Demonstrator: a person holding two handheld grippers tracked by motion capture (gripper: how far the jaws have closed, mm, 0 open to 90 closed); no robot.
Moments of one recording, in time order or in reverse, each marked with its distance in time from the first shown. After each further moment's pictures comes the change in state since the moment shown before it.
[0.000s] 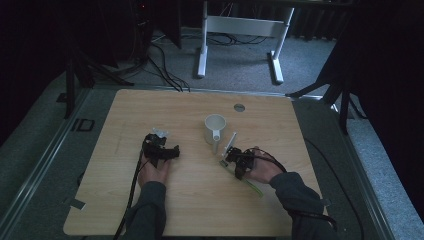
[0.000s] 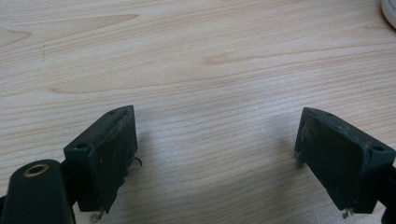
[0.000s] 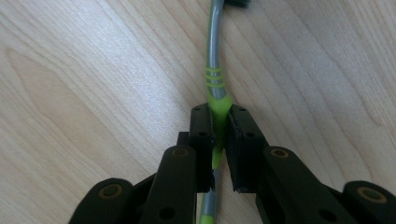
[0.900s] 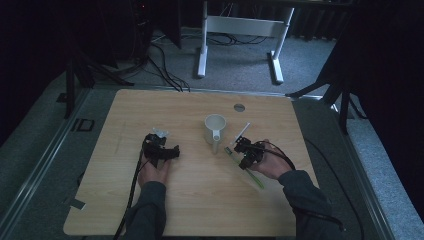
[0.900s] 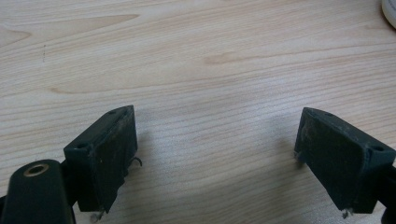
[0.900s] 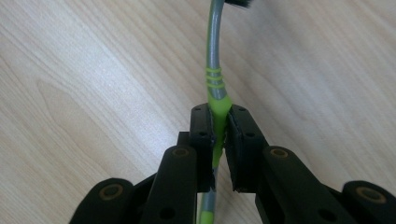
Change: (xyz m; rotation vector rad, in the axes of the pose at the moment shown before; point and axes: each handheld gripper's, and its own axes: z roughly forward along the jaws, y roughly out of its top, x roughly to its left) left arm 0.000 0.000 0.000 0.000 0.000 0.000; right arm -0.017 -0.015 -0.037 -0.165 -0.017 0.064
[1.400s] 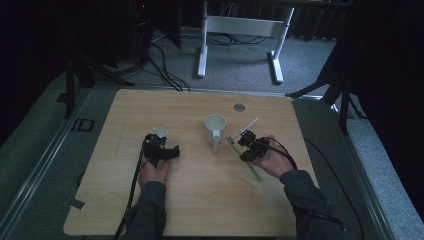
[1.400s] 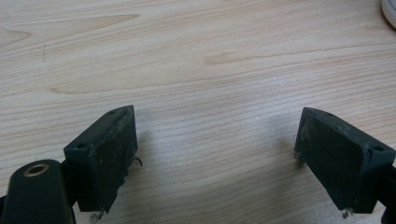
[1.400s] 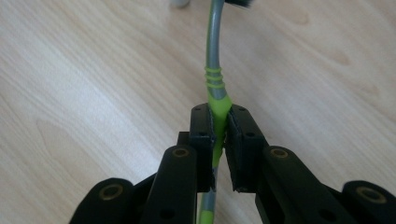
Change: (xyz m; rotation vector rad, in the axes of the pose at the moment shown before) left arm 0.000 0.000 0.000 0.001 0.000 -0.001; right arm -0.008 -0.002 -0.018 -0.148 -0.046 0.058
